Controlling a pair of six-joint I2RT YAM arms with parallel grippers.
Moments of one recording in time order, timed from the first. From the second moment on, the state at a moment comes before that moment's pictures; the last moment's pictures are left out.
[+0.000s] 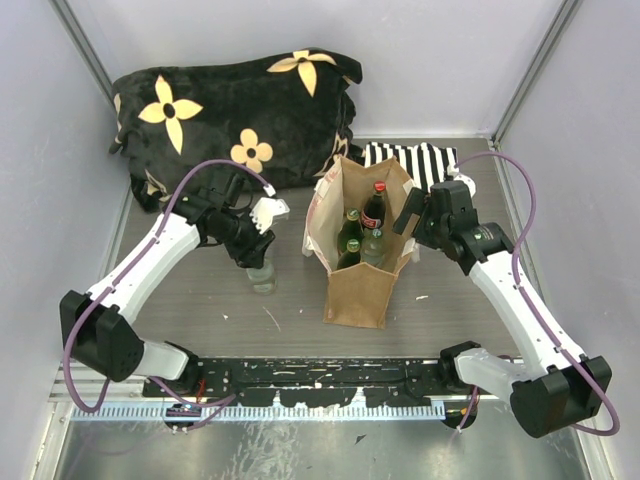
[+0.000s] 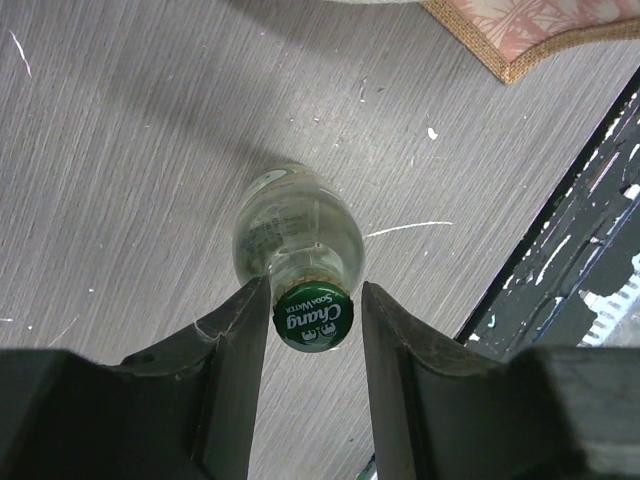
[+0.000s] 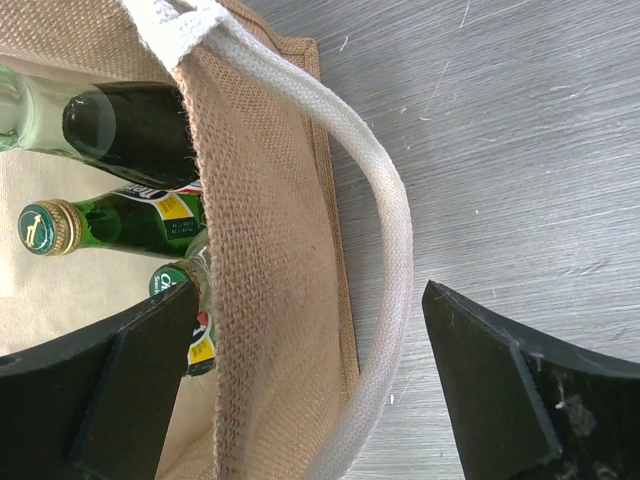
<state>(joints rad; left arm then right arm) -0.45 1.40 1.26 -1.01 0.42 0.53 0.29 1.08 1.04 -0.72 0.15 0.61</state>
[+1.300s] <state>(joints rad) -0.46 1.51 1.69 -1.10 0.36 0.49 0.29 1.05 1.04 -0.74 0.16 0.61</state>
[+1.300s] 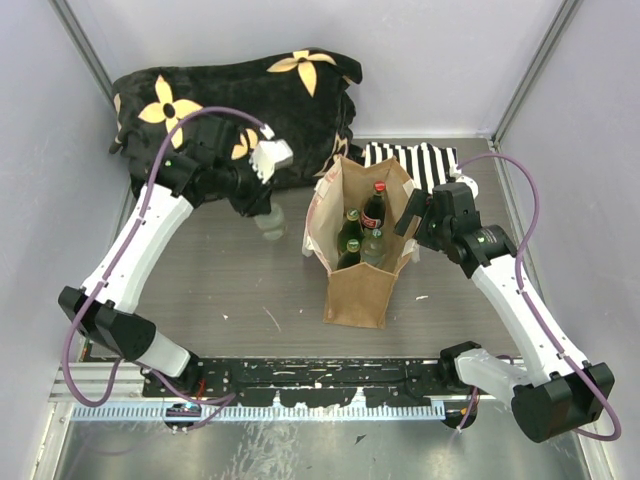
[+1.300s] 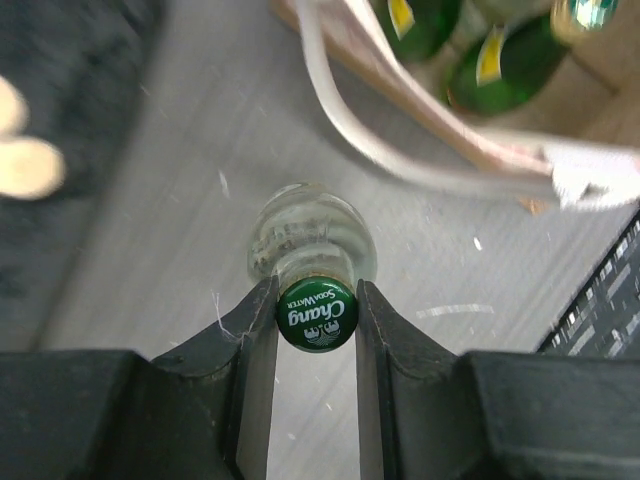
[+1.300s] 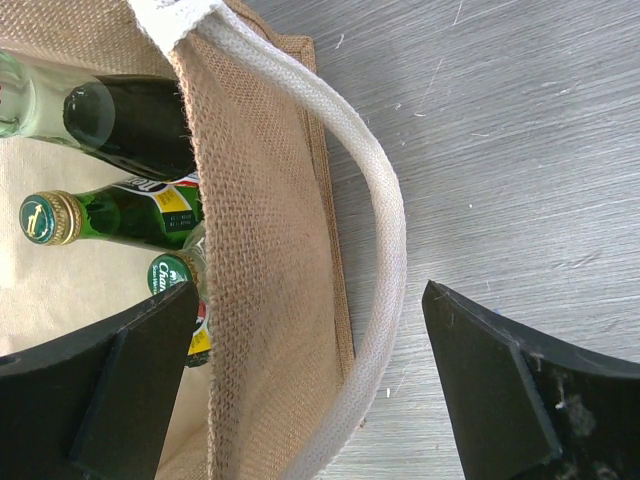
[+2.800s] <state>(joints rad) -0.75 1.65 1.98 -0.62 0.80 -0.03 0.29 0.98 0.99 -0.76 0.17 0.63</state>
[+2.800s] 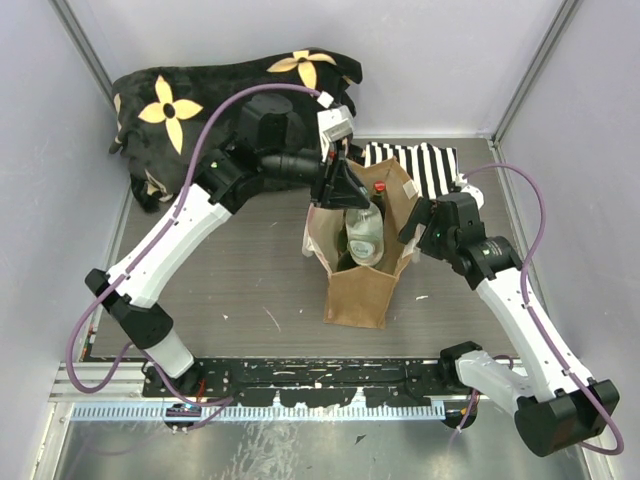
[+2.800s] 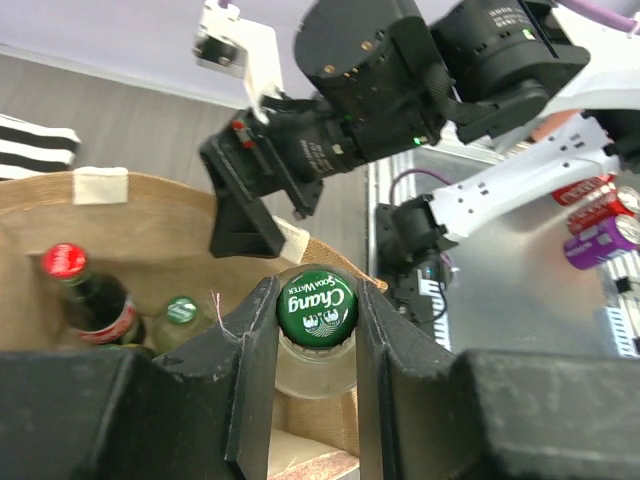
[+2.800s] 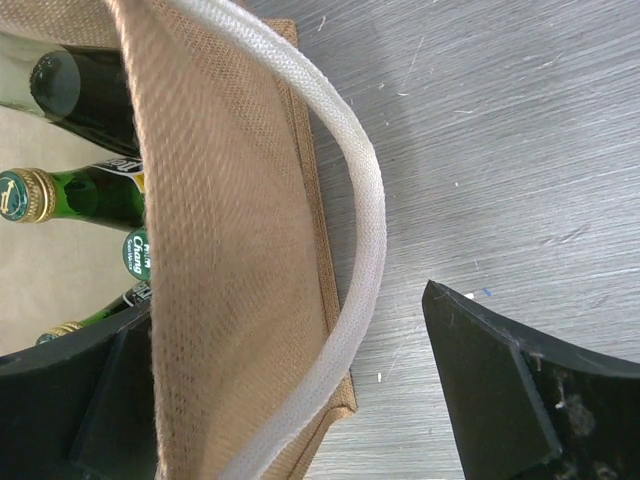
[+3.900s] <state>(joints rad) -0.84 1.71 1.80 -0.60 0.73 0.04 0.29 0.92 0.96 -0.80 0.18 0.65</state>
